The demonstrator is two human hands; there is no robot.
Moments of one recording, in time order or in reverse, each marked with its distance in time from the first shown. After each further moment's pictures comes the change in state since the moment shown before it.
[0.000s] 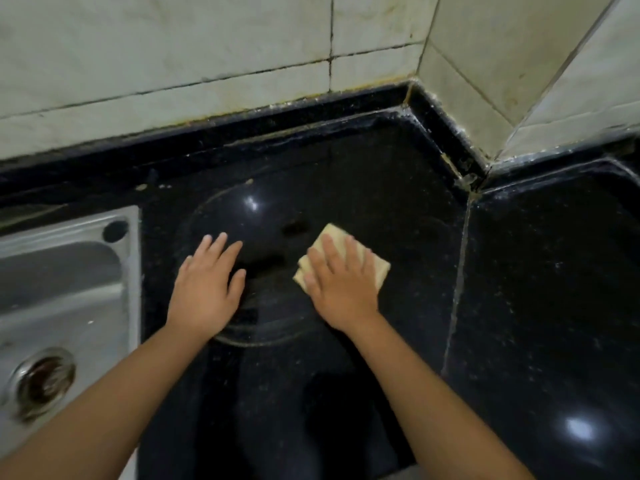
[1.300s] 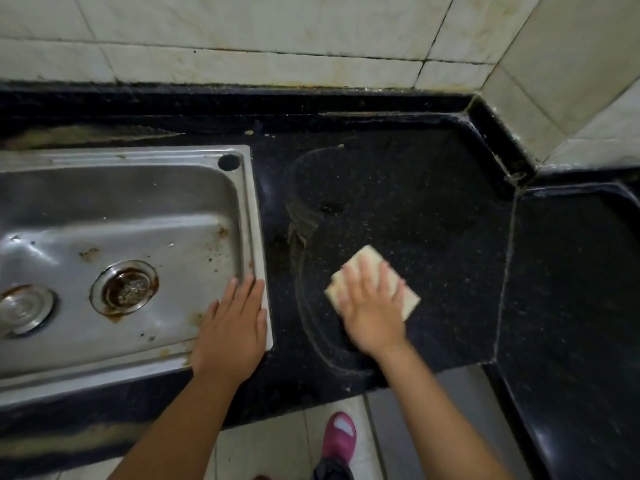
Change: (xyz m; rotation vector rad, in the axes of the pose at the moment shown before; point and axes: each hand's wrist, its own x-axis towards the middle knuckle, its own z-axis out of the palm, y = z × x) left_hand -0.179 -0.118 0.028 -0.005 -0.102 -0.098; right_hand -0.113 -0.124 0.055 -0.192 0.085 0.111
